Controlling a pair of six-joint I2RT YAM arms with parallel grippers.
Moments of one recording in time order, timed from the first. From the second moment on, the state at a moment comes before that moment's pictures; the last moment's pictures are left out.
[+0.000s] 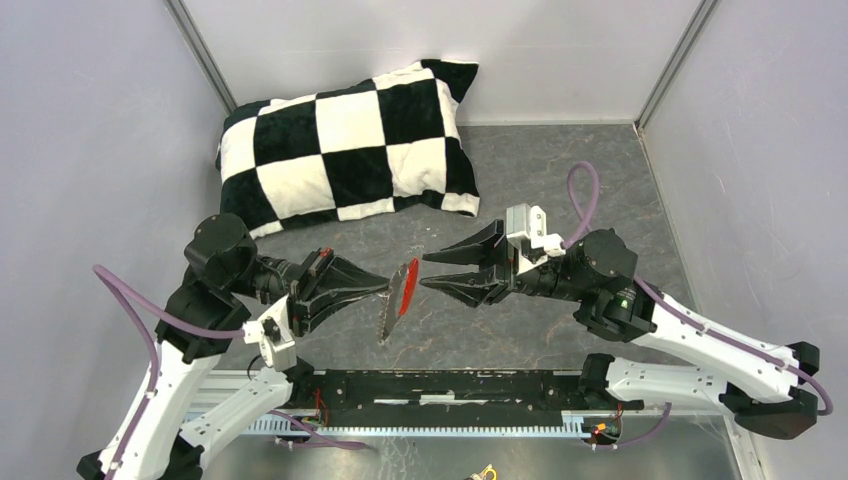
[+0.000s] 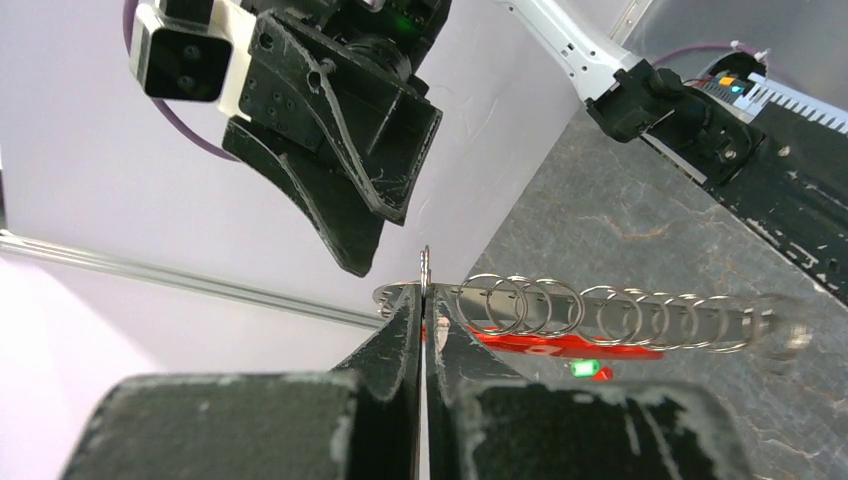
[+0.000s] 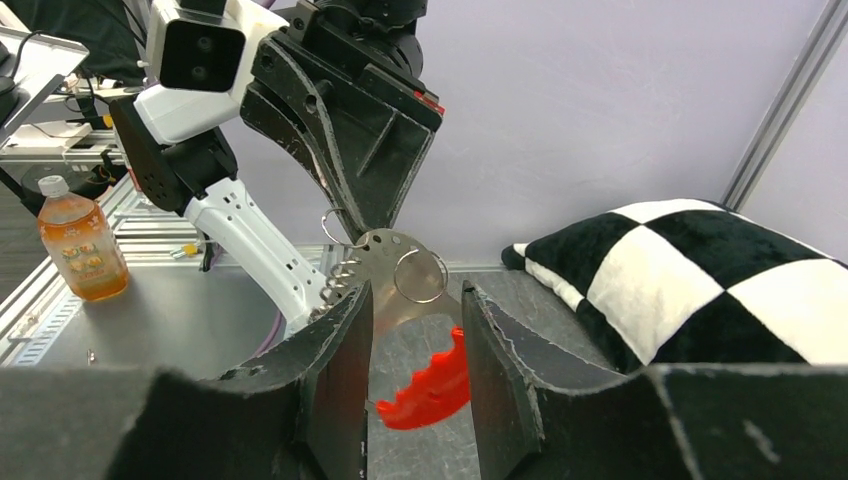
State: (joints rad) left arm -0.55 0.71 1.18 -0.55 1.28 1.18; right arm 1.14 0.91 1.05 0.14 -0.34 0.03
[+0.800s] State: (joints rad) left arm -0.55 0.63 1.12 -0.55 1.32 1.33; right arm 1.14 0.99 1.11 0.10 -0.37 0.03
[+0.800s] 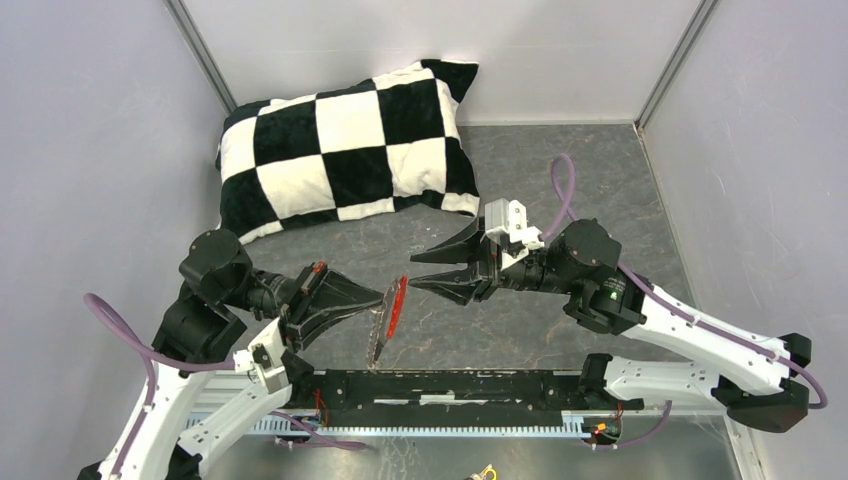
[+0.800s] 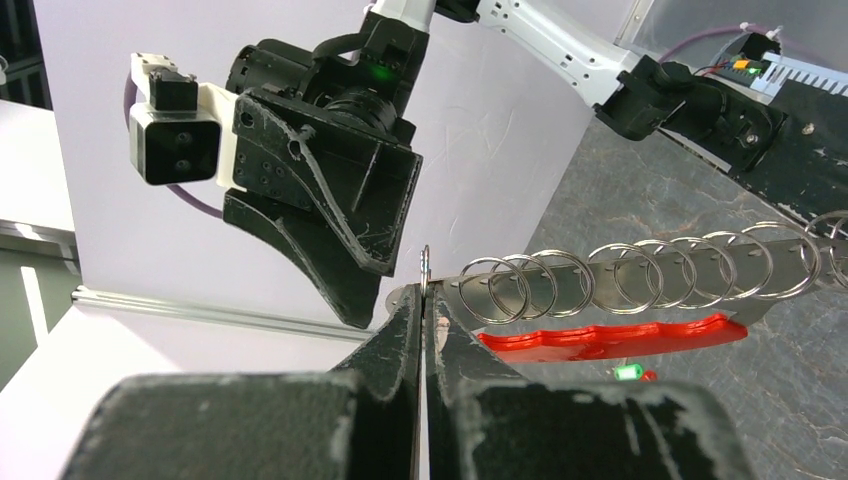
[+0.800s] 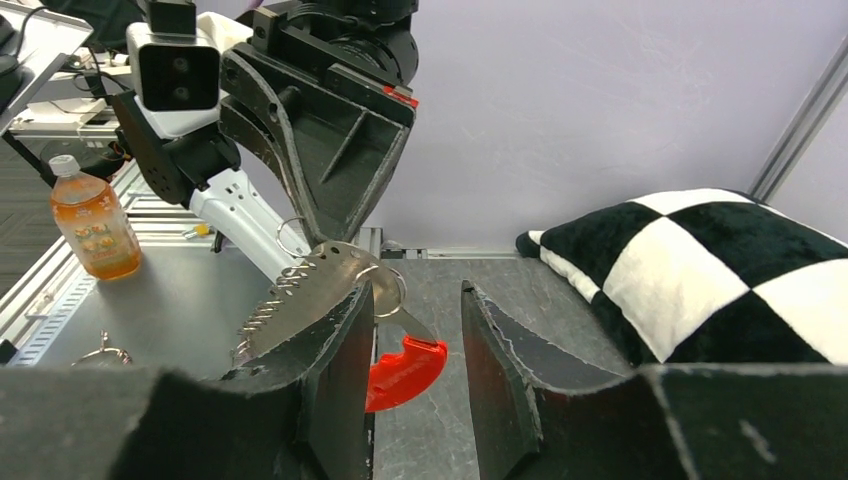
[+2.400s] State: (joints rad) left arm -0.55 0.87 1.23 -0.74 1.15 0.85; right arm 1.14 1.19 1.42 -0.39 -0.39 -0.17
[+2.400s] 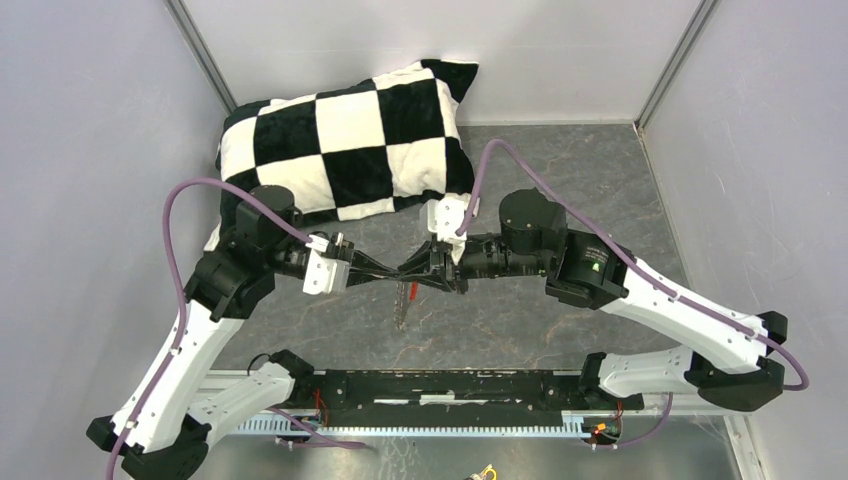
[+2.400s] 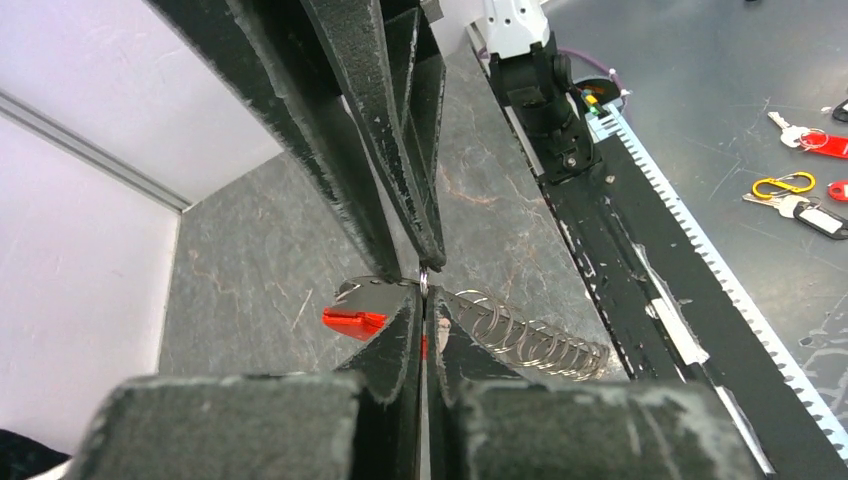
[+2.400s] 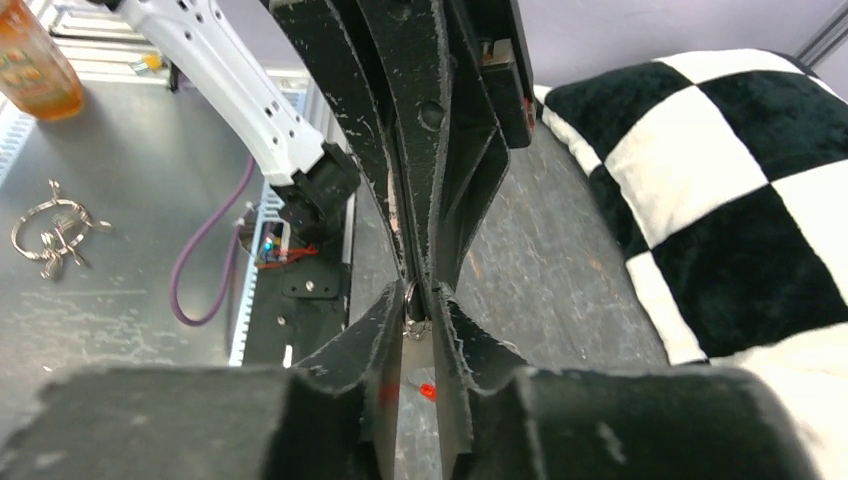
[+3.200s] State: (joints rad) left arm -0.54 0.89 1.23 -0.81 1.07 0.81; right arm 1.16 1.24 1.46 -0.51 -0.25 -0.22
